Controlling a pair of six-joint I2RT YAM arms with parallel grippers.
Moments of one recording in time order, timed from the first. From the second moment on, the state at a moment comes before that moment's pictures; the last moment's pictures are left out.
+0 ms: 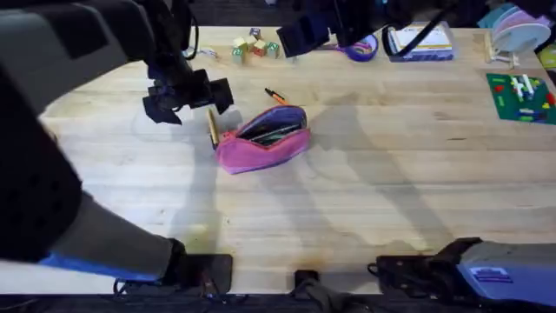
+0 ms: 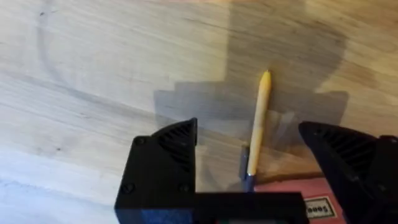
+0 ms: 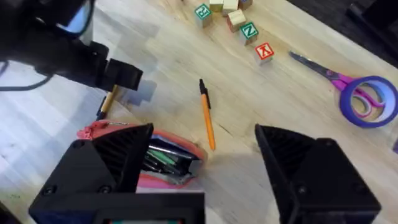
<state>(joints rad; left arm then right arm) -0.03 1.71 1.21 -0.88 -0.07 -0.39 0.52 1.51 1.55 -0.77 -0.10 -0.03</state>
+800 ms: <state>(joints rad) -0.02 1.85 1.25 -0.84 -0.03 -0.36 0.52 1.51 1.55 -0.77 -0.10 -0.03</state>
